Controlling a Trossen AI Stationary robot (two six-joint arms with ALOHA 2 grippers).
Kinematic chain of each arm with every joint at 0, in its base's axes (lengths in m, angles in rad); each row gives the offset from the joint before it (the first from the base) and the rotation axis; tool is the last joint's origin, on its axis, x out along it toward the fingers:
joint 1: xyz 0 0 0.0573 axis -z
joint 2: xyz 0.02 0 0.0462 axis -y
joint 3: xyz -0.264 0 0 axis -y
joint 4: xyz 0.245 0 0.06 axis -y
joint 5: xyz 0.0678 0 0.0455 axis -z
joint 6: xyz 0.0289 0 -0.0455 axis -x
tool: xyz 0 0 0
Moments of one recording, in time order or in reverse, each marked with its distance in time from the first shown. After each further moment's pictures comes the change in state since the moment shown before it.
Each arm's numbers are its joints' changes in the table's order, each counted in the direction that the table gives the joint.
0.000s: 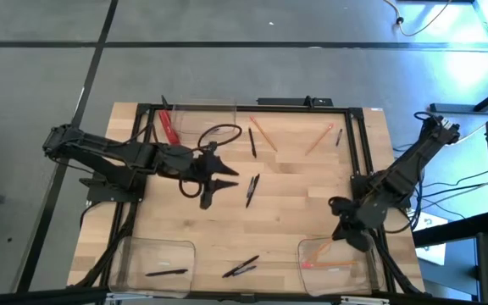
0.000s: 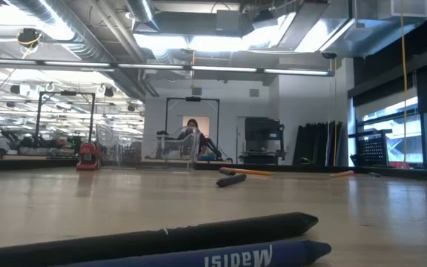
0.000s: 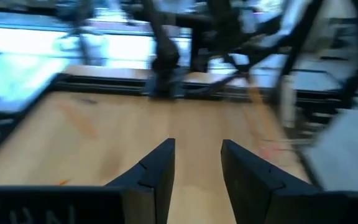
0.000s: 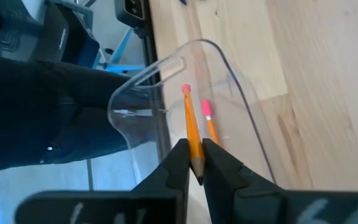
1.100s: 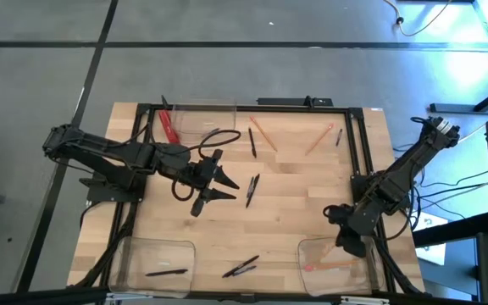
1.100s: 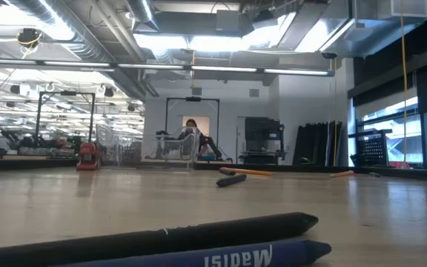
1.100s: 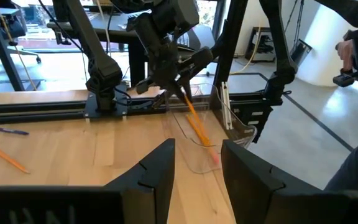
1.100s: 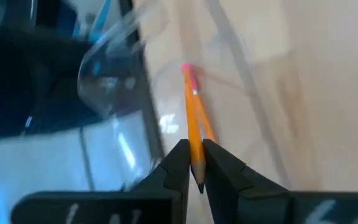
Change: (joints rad) left arm 0.000 0.000 0.000 0.072 0.215 -0.054; right arm 0.001 -0.090 -0.021 -0.002 -0.140 -0.017
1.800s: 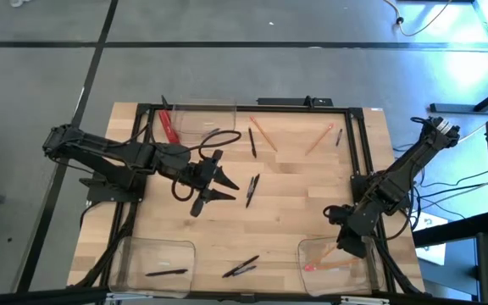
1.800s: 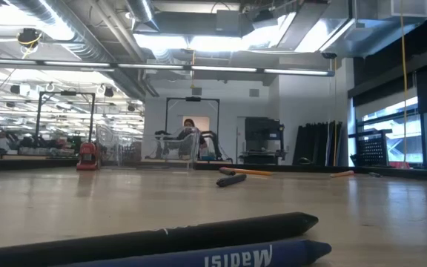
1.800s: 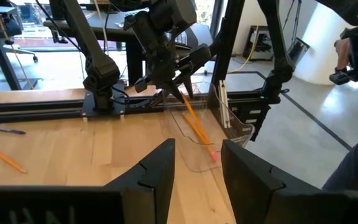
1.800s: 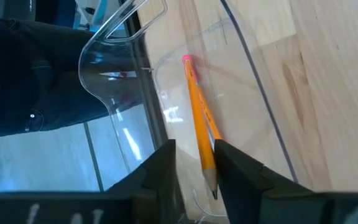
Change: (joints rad) left arm 0.000 0.000 0.000 -0.006 0.010 -0.001; right arm 0.000 -0.002 0.000 -0.006 -0.018 -0.036
